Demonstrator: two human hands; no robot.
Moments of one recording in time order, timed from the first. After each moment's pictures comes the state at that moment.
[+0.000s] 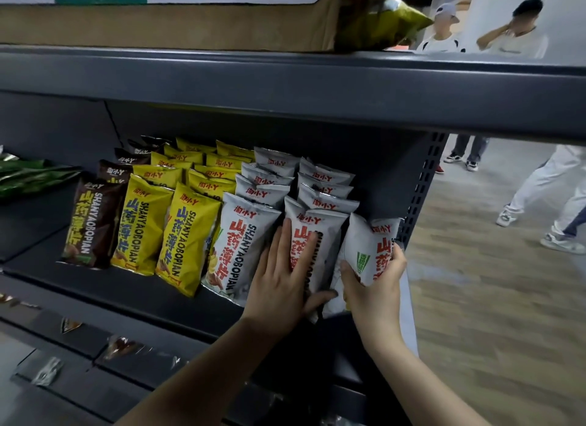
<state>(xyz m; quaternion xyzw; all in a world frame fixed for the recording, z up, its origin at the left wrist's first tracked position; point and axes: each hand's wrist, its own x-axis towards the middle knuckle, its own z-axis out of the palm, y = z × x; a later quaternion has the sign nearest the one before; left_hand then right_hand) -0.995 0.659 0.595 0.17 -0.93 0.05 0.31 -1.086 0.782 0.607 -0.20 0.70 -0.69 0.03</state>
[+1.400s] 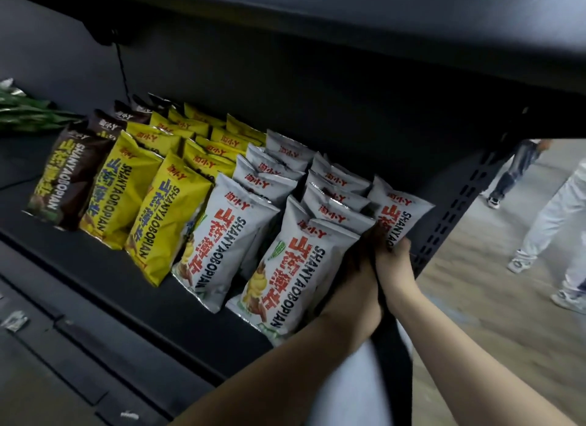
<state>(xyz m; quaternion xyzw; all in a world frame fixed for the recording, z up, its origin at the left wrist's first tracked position) -1.164 0.718 0.595 0.29 -0.96 0.03 0.02 -1.212 0.732 0.611 -0.19 0.76 -0.61 0.12</state>
